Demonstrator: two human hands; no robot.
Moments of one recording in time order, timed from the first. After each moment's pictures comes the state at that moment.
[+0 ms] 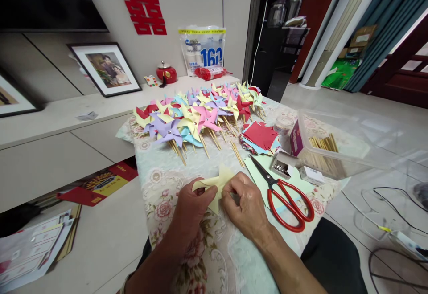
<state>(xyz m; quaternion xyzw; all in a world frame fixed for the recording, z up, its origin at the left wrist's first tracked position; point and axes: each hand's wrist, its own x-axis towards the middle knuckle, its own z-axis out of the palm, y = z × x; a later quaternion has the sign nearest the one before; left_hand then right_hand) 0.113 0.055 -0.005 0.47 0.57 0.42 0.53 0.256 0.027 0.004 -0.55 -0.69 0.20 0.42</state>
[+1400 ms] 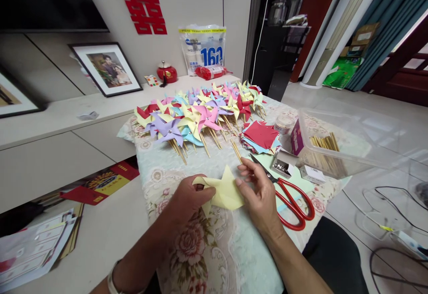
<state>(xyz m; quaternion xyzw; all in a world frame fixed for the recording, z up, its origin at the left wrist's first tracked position) 0.095 0.069 0.010 0.52 0.51 0.33 0.61 0.275 0.031 -0.013 -0.53 -0.51 0.32 0.60</state>
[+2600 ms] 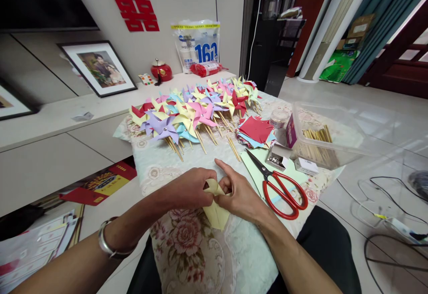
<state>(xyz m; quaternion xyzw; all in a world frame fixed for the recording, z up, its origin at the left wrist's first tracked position) 0.098 0.094 0.055 0.84 0.41 -0.01 0.35 0.260 0.033 0.000 -0.49 -0.55 0.55 0.39</state>
